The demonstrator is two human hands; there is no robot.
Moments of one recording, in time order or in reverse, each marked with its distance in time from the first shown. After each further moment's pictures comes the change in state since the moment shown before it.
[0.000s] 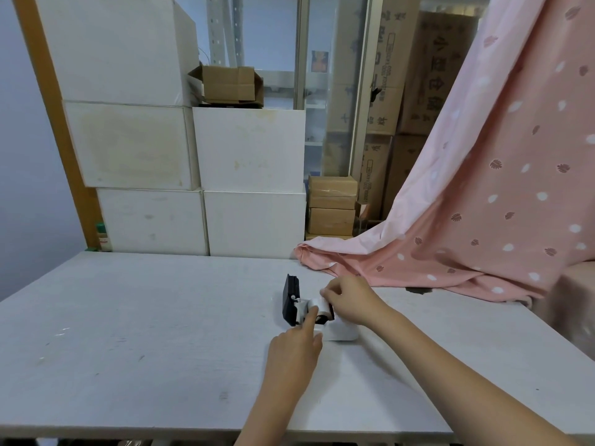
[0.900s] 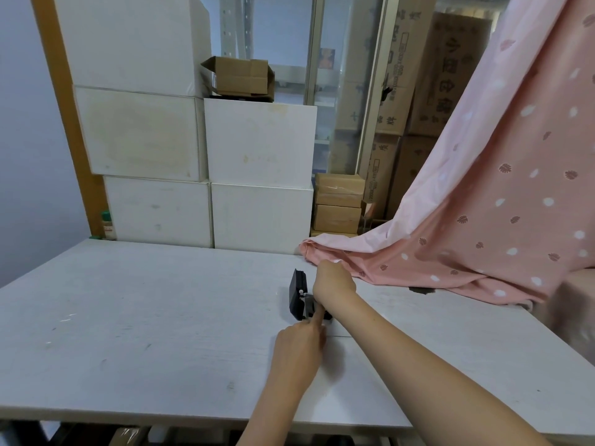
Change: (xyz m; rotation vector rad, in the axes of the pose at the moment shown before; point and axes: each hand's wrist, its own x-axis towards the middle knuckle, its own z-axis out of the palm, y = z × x) left_hand 0.000 -0.006 0.002 -0.036 0.034 0.044; right_hand 0.013 -0.071 0.015 -0.265 0.051 0.256
